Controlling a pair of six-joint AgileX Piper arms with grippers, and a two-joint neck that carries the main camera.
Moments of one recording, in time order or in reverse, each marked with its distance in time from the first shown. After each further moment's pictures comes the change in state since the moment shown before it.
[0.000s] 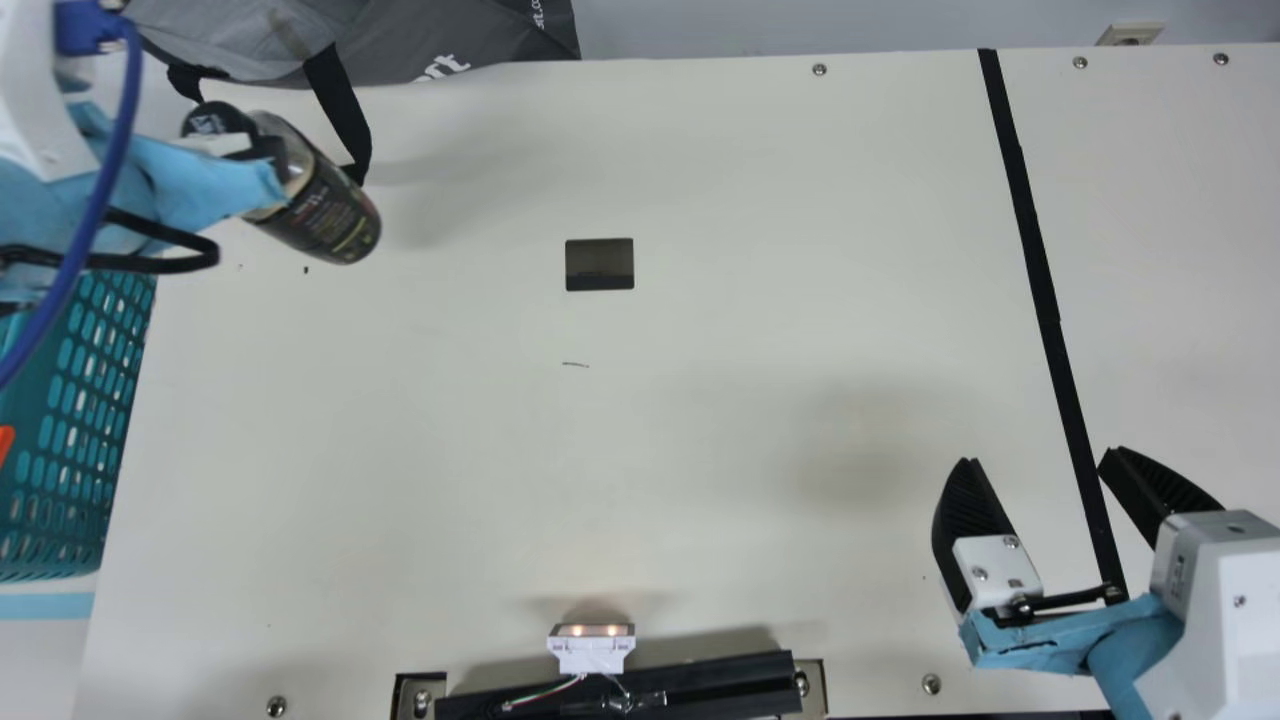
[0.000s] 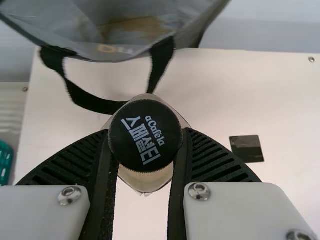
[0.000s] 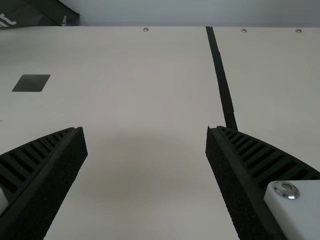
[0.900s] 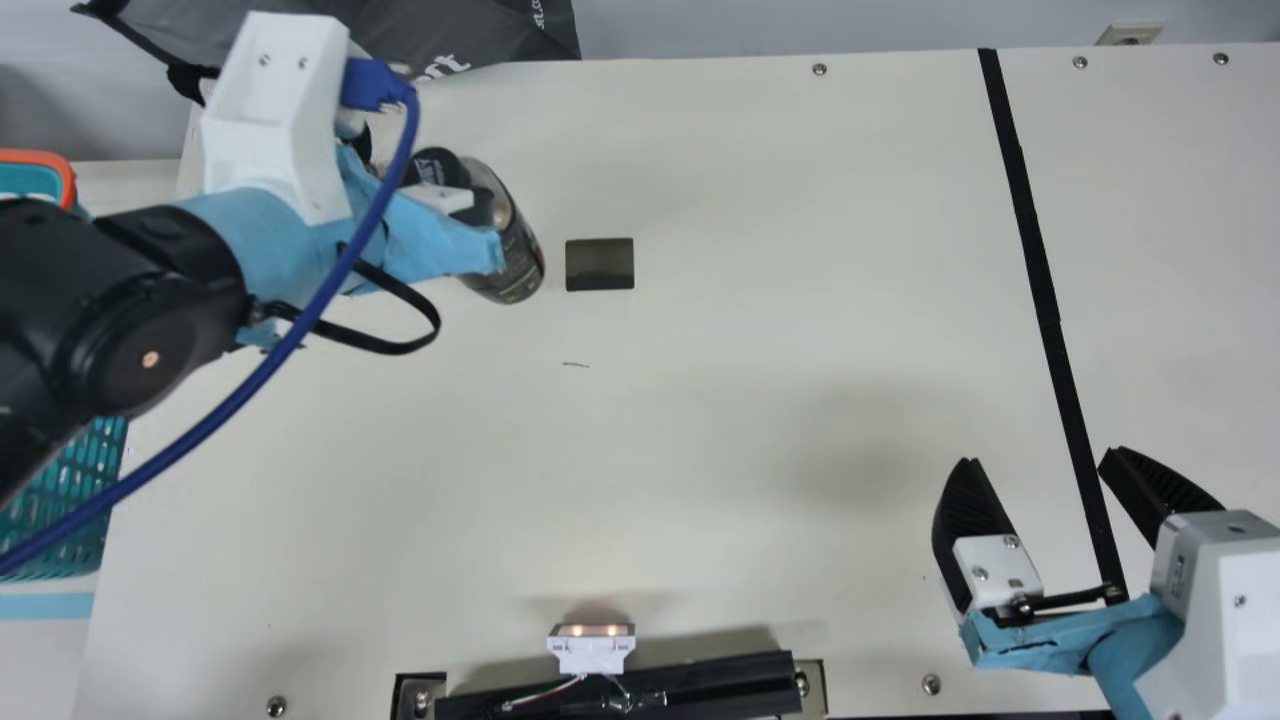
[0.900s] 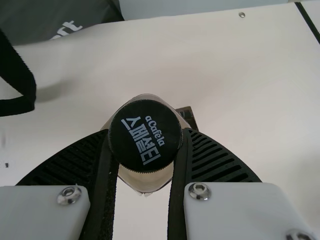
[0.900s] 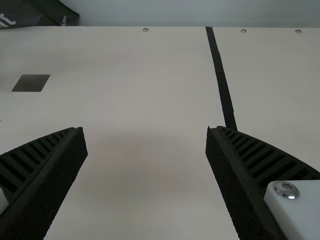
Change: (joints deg) left arm -18.1 5.9 -1.8 6.6 -1.7 -10.1; right arm 0.0 0.0 0.0 -0.1 0.0 0.0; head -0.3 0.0
